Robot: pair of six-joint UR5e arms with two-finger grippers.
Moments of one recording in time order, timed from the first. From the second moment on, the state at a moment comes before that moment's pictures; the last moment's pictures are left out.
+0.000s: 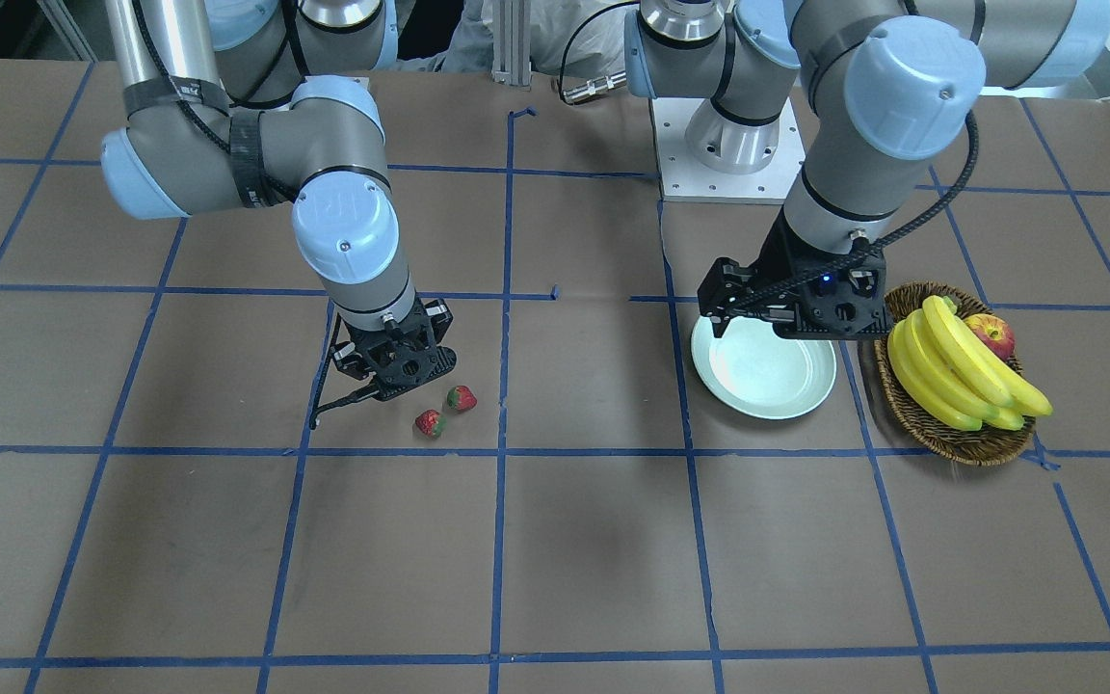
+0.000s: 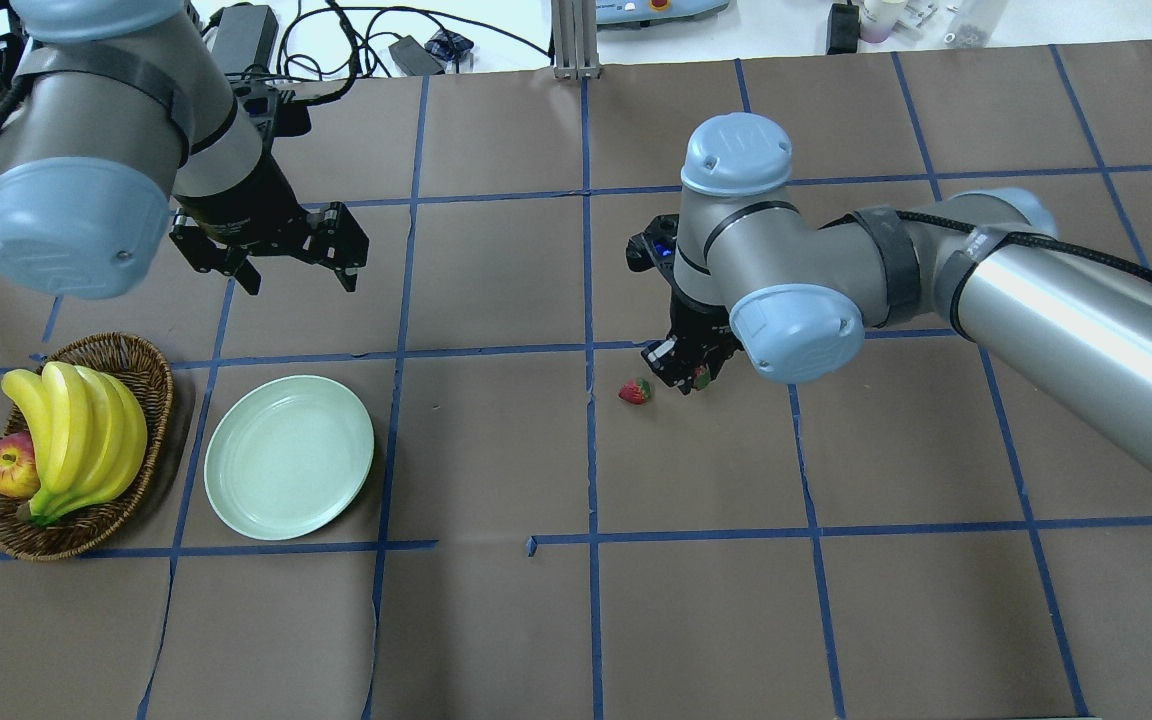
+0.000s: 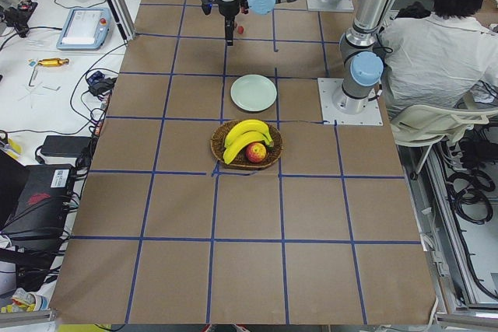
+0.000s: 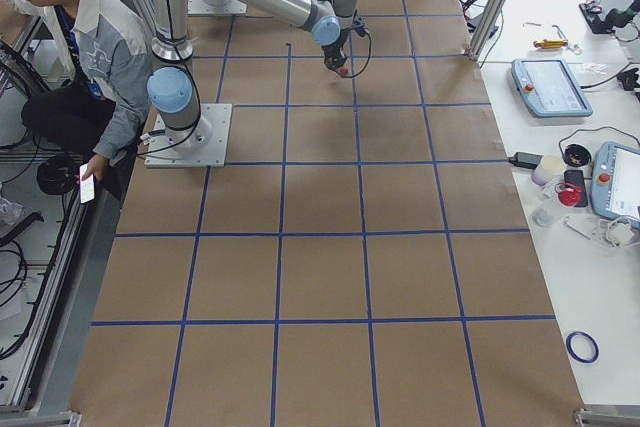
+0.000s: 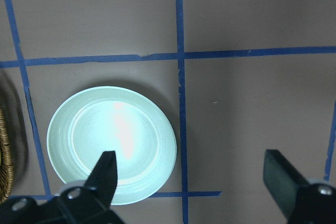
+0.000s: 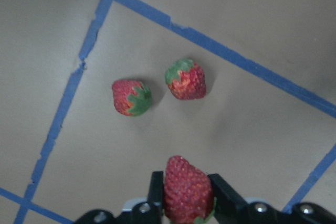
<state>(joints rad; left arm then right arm) -1.52 -1.65 -1.72 -1.36 1.58 0.04 1.80 -1.29 1.82 -1.99 -1.53 -0.24</state>
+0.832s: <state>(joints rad) -1.49 -1.68 -1.73 -1.34 1.56 0.08 1.97 -1.15 1.64 -2.04 -1.48 -0.07</state>
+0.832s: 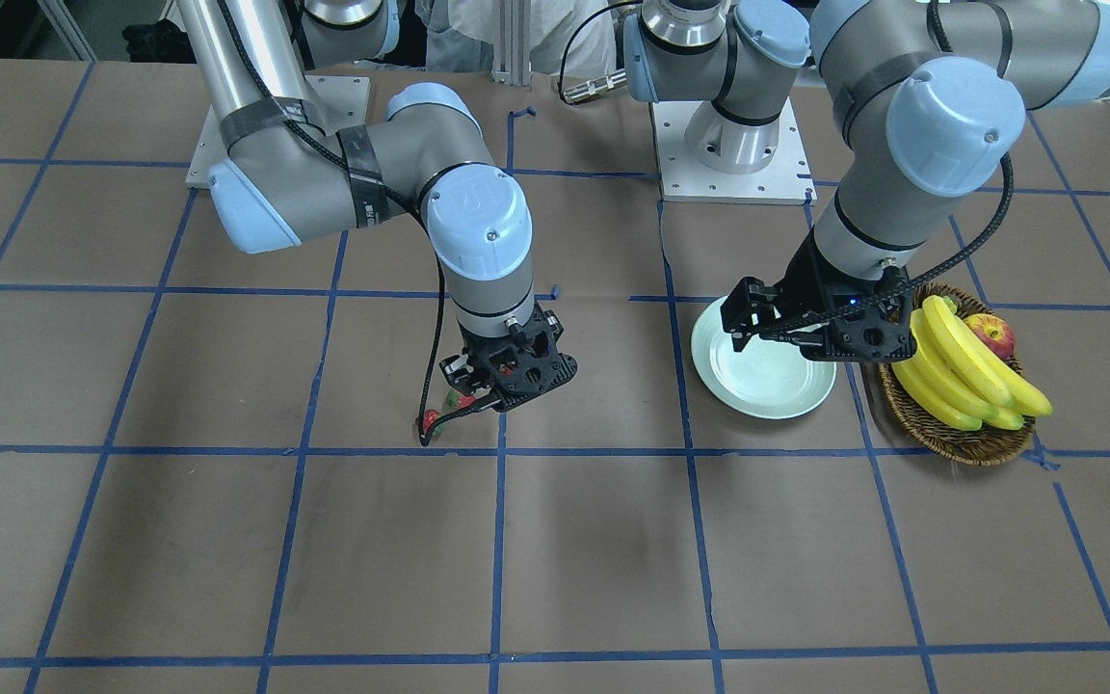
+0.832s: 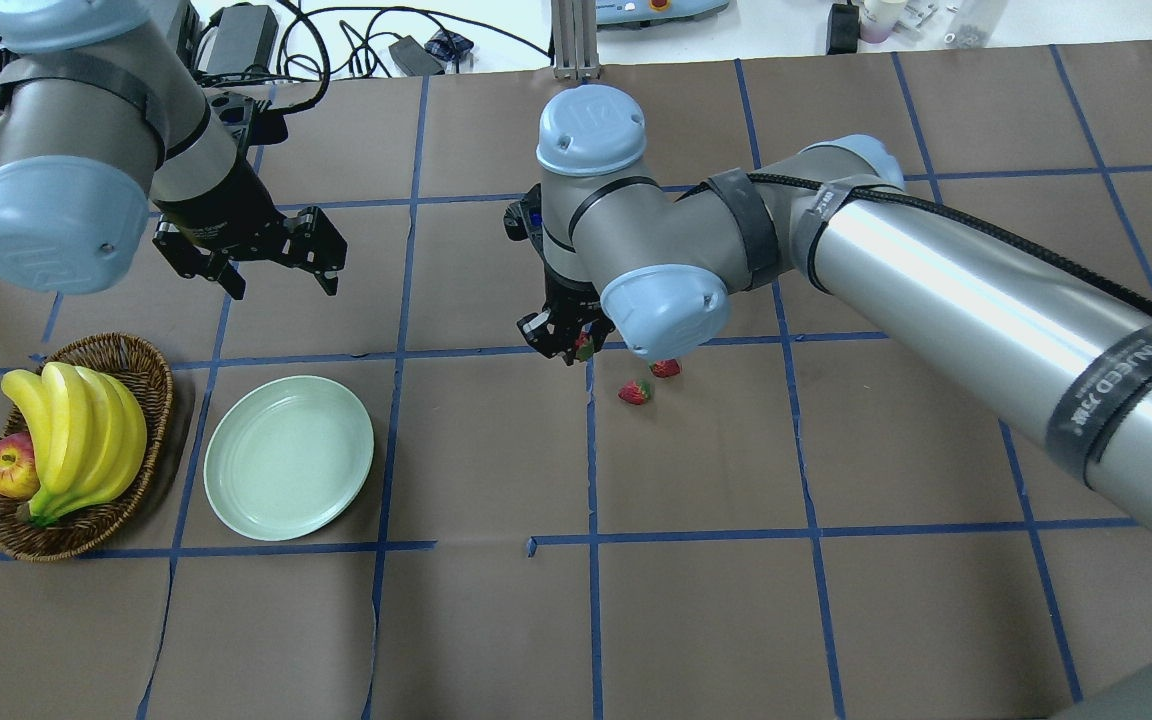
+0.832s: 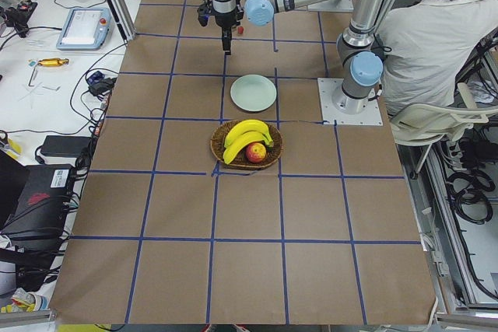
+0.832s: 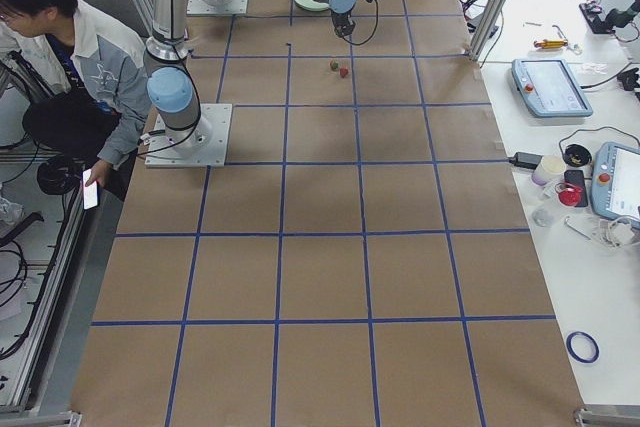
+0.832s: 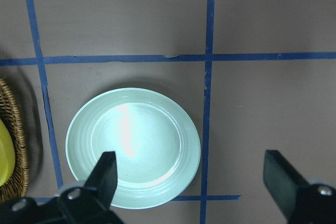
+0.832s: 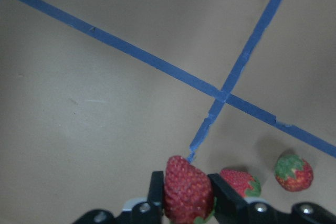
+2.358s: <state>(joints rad) -1.49 -1.70 -1.73 -1.32 1.51 0.07 2.03 -1.03 1.65 -2.12 -1.42 -0.02</state>
